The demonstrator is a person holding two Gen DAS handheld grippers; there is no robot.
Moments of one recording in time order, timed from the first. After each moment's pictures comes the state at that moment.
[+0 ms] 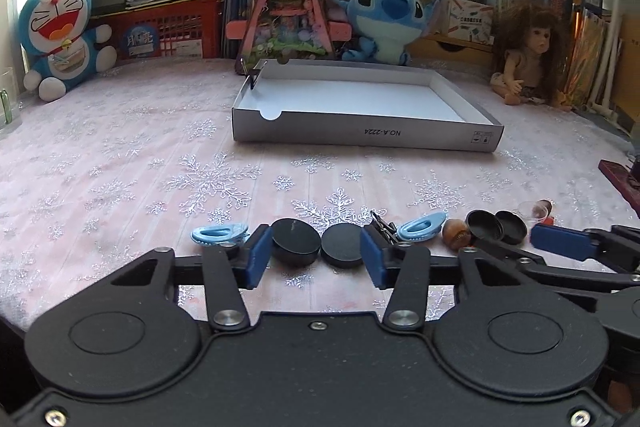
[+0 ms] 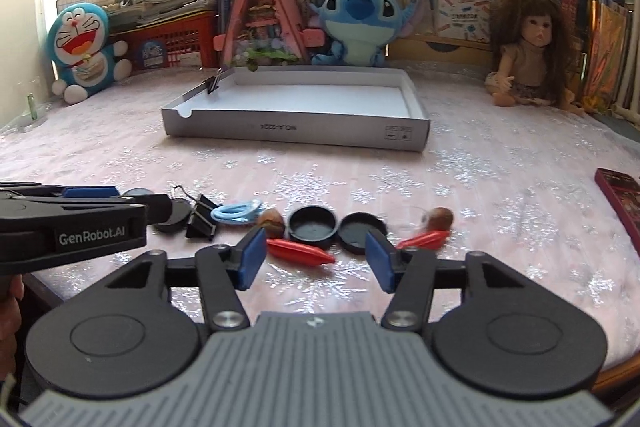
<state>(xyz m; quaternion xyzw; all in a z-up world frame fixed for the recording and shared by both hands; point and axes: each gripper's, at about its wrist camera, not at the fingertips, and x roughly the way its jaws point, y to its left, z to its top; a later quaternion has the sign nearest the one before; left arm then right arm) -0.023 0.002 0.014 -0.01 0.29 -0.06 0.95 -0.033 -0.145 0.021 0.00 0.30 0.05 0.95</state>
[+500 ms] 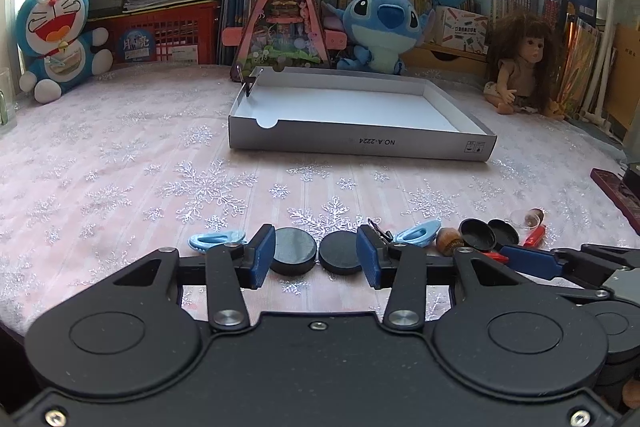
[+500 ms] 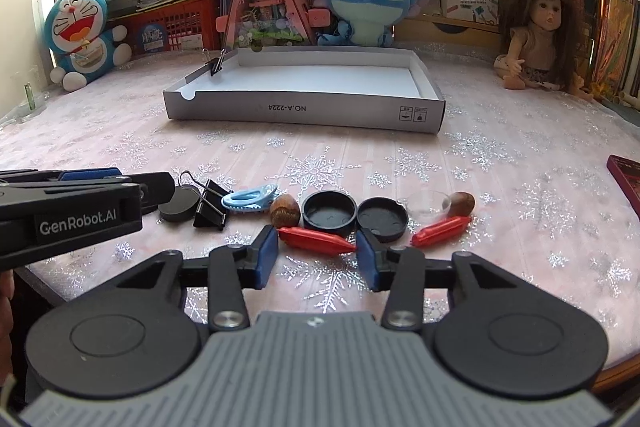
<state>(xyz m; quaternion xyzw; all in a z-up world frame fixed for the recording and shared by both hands) -0.025 0.008 0.016 -0.02 0.29 -0.07 0.95 -0.025 -0.137 0.012 0.01 0.32 0.05 0.95</state>
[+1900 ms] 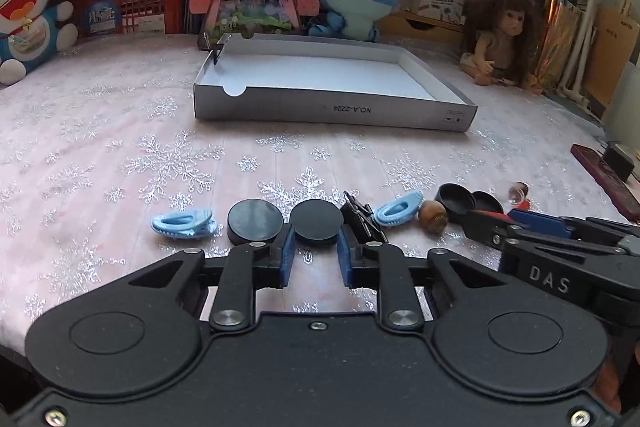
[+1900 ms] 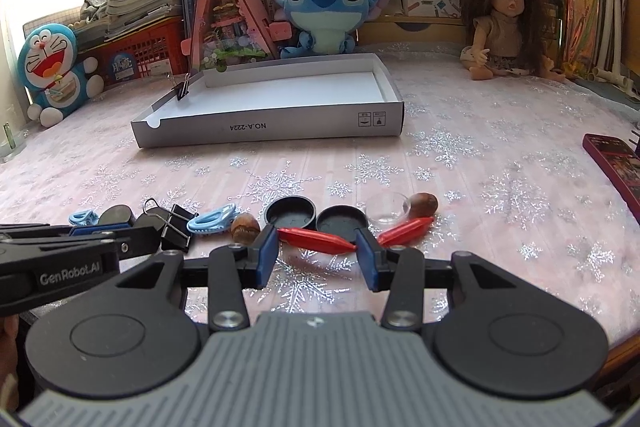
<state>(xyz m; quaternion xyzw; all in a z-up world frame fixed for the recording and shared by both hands) -0.008 0.003 0.003 -0.02 0.33 -0.12 0.94 -0.024 -0.157 0.015 0.05 0.31 0.01 0.95</state>
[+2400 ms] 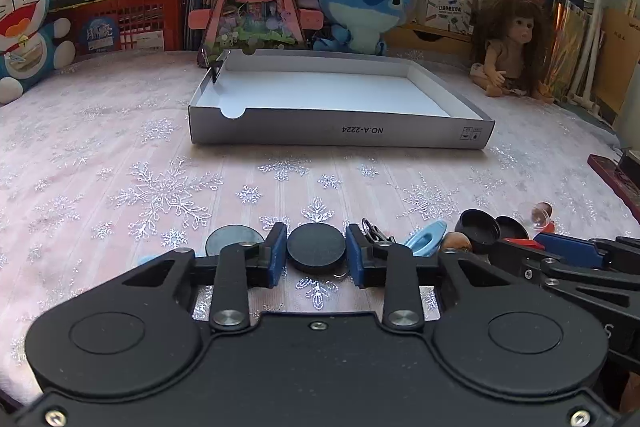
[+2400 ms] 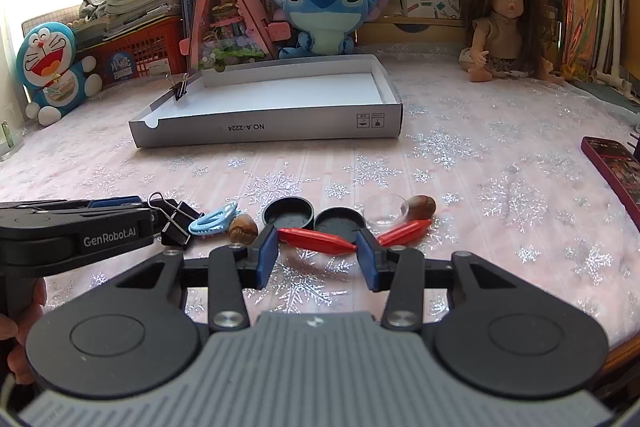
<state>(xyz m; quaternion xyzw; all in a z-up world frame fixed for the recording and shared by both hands) 0.017 -0.004 -0.002 -0.01 0.30 -0.11 0.95 -0.023 -0.157 0.015 0.05 0.31 0.01 0.95</state>
